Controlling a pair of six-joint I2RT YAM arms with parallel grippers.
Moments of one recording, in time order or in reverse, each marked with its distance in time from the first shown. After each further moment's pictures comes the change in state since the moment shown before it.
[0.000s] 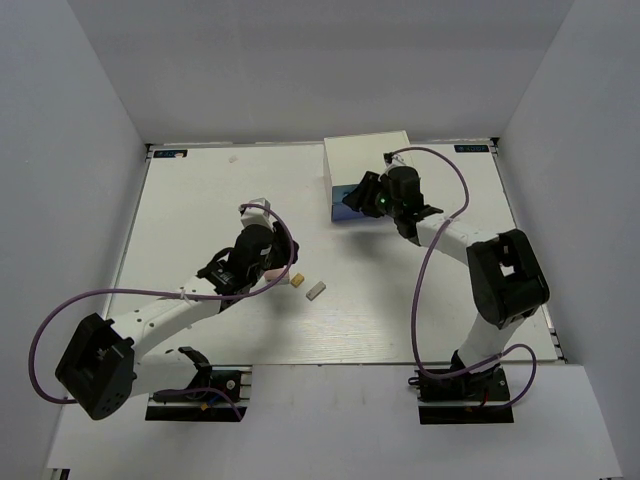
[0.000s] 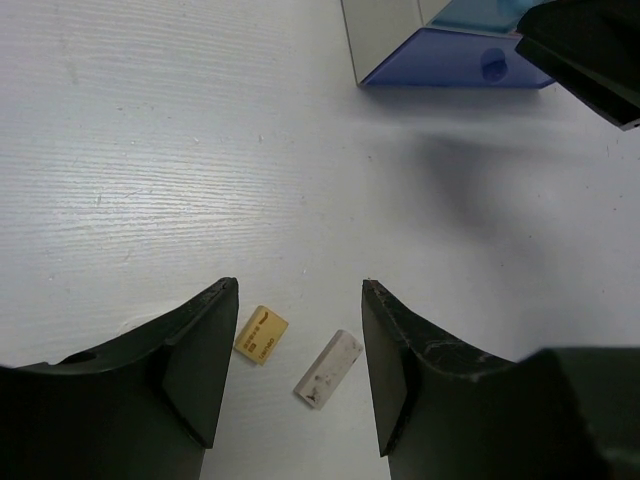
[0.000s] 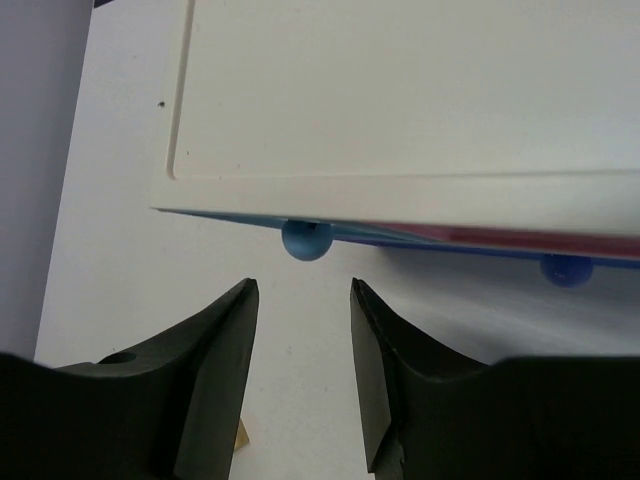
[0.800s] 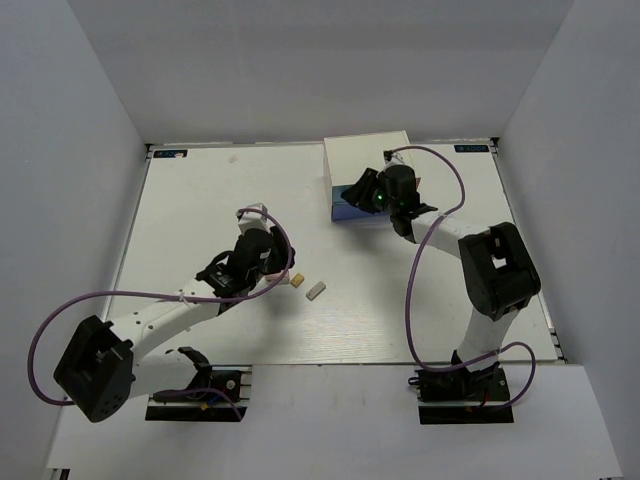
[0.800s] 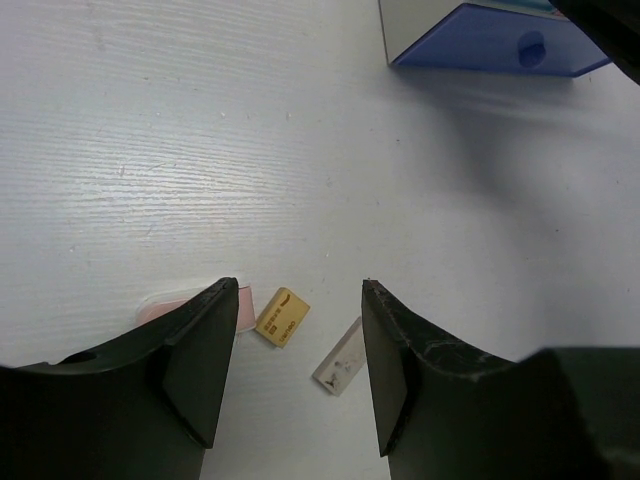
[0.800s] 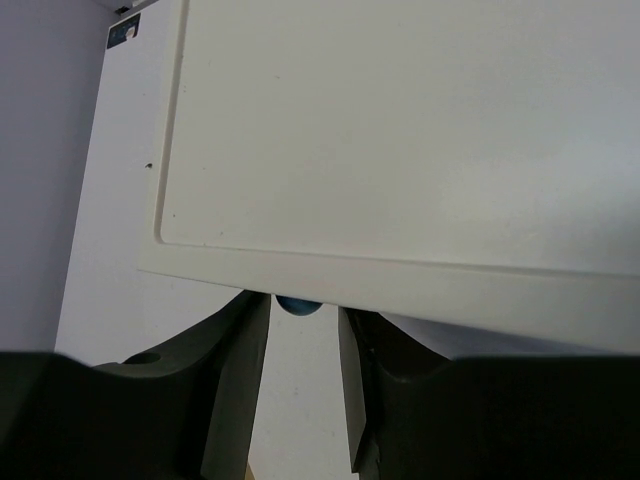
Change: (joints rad) left arm 0.000 -0.014 -0.027 -0.039 -0.018 -0.026; right arm 0.000 0.071 0.037 0.078 0.026 0.053
